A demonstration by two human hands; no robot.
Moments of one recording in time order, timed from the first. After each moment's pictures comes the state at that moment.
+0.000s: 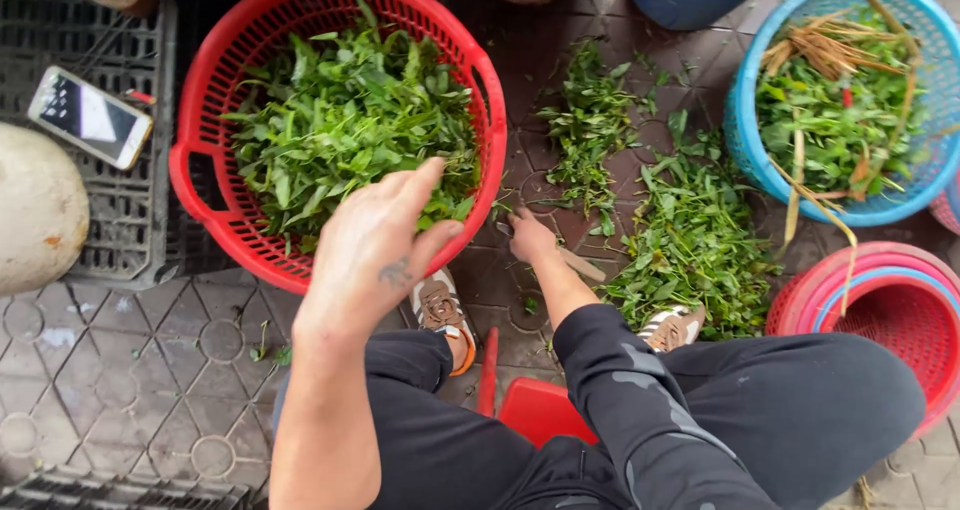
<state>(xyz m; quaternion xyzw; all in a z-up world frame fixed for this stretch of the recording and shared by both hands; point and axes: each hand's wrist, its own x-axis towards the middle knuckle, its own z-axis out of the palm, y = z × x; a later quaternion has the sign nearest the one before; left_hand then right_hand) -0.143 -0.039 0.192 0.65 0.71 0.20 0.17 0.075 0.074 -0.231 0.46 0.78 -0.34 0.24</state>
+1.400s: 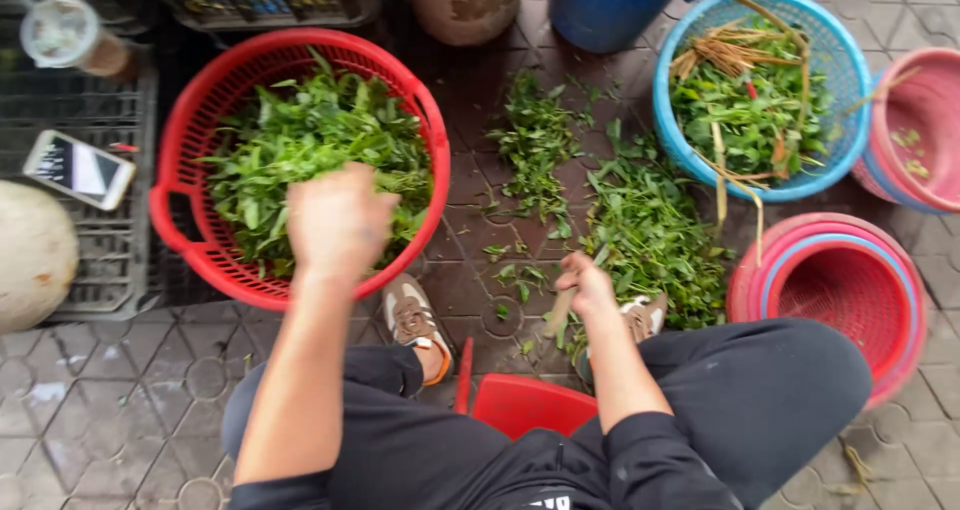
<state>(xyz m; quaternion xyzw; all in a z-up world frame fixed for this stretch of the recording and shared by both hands) -0.130 -0.025 0.124 0.64 0.76 0.04 -0.12 0.276 0.047 -0.229 0.62 0.14 -0.70 -0.33</state>
